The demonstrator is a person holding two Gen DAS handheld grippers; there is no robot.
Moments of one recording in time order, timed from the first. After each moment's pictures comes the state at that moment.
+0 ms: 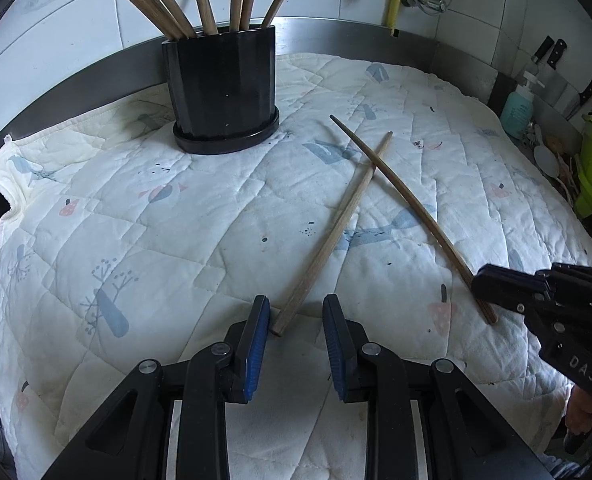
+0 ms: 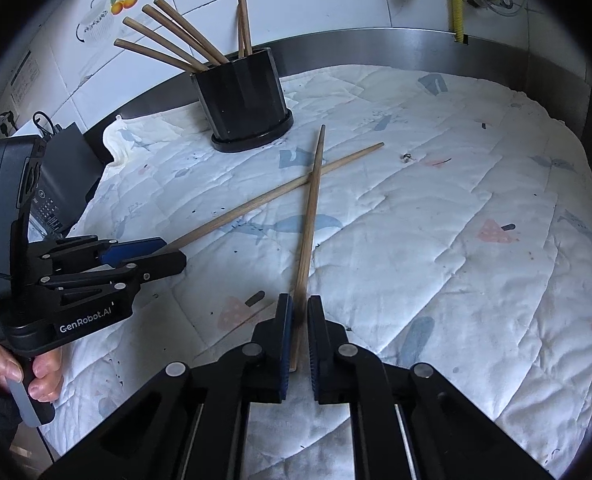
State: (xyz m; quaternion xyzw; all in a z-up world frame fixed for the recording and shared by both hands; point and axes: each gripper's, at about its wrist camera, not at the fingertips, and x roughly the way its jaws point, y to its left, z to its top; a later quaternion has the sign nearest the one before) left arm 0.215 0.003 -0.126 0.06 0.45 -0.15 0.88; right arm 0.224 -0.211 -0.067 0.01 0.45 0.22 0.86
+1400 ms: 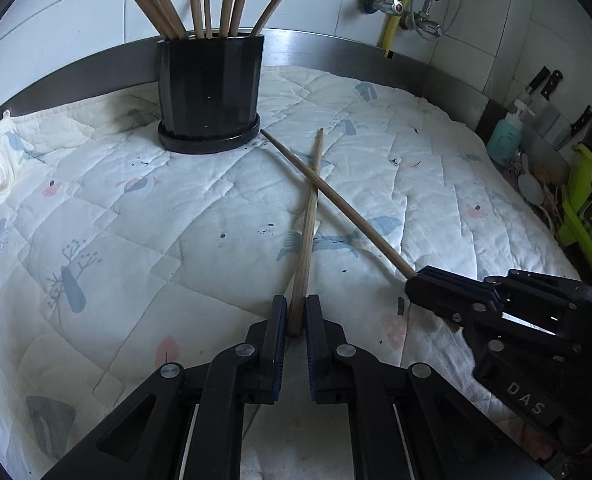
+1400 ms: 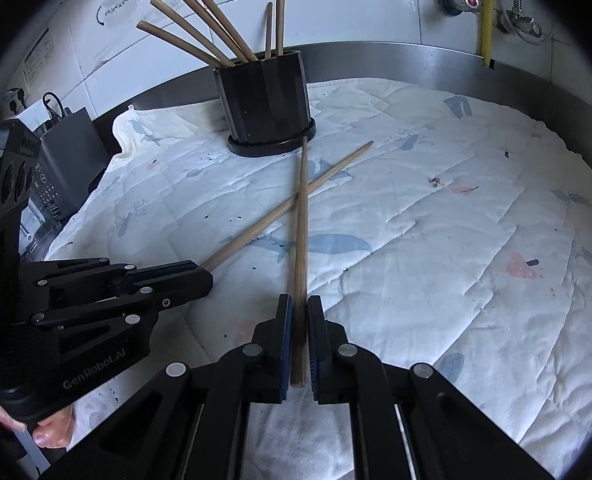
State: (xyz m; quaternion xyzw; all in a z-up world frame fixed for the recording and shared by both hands) left arm 0.203 -0.008 -0.130 0.00 0.43 -0.17 0.89; right arm 0.228 -0.191 -0.069 -0.03 0.42 0.23 0.88
